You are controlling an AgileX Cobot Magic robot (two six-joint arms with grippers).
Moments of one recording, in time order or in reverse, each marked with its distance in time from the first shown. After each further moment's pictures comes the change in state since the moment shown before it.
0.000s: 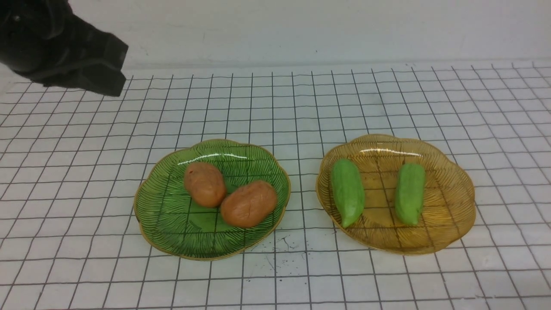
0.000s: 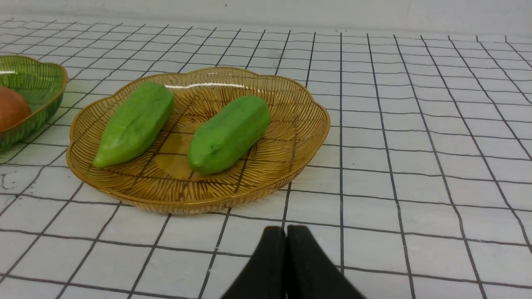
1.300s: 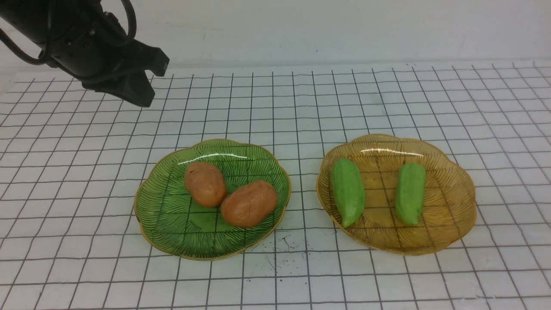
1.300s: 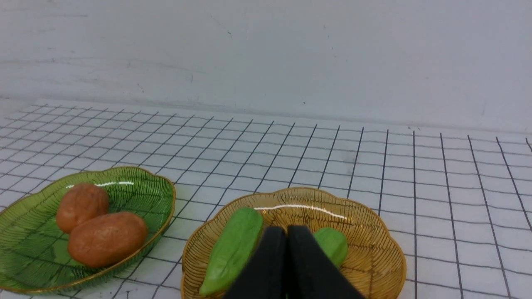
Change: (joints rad) right arm 0.149 0.365 -0.454 0.067 0.018 -0.002; left arm 0.001 0.354 -0.210 0.030 -0.001 -0.035
